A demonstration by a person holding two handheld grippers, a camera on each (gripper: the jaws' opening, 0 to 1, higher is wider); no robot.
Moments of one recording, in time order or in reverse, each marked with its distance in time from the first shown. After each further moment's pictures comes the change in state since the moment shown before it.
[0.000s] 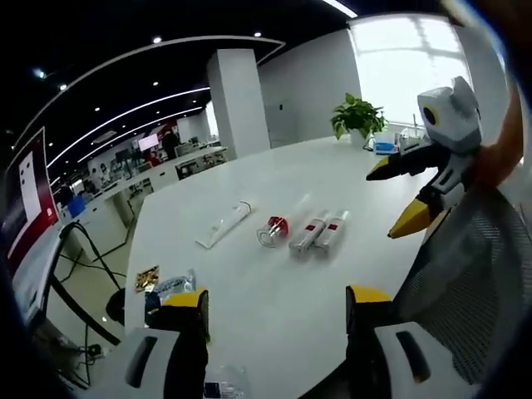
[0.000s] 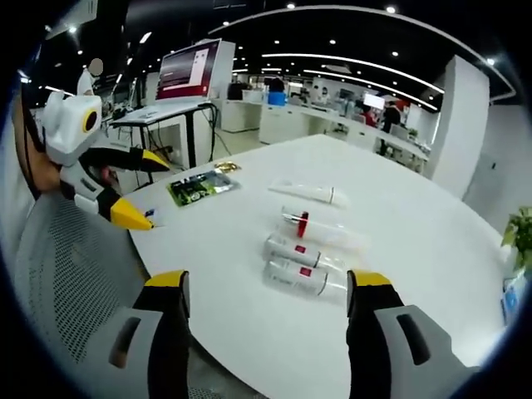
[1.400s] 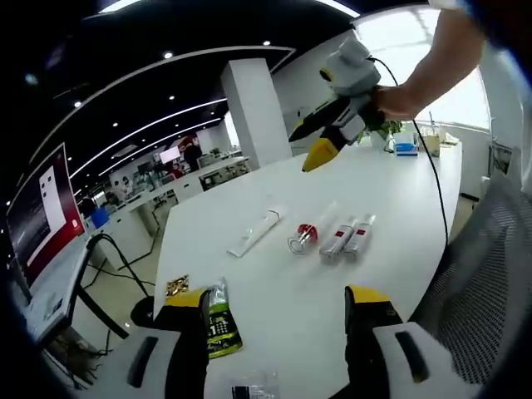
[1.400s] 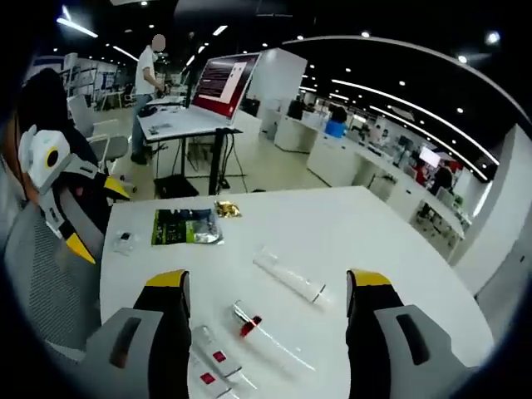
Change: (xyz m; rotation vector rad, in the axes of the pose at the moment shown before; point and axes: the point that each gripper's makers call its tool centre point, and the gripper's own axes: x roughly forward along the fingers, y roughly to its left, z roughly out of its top) left arm -0.007 0.030 0.007 0.026 -0.041 0.148; right arm 0.100 -0.064 0.154 -0.351 -0.107 0.249
